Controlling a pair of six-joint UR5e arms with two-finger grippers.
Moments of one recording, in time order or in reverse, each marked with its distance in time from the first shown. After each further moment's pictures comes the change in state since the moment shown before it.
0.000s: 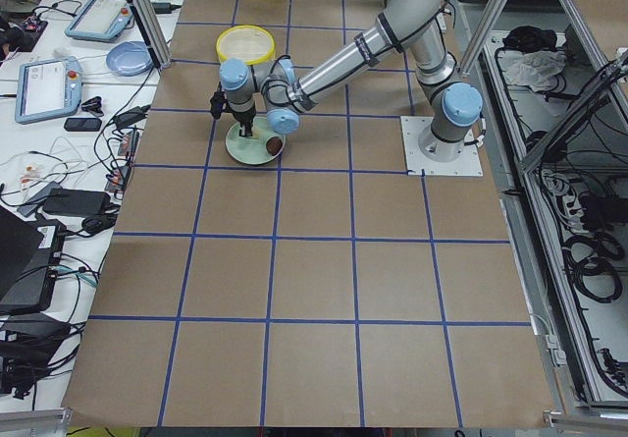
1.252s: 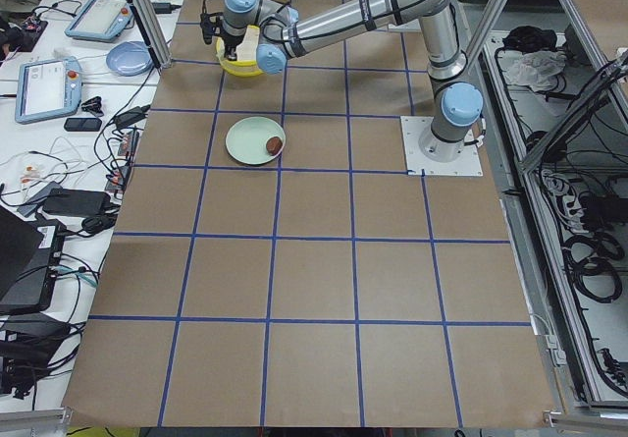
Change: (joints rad) left arm -0.301 0.029 0.102 0.237 -0.203 -0.654; right arm 0.013 -0.068 0.005 0.033 -0.038 0.007
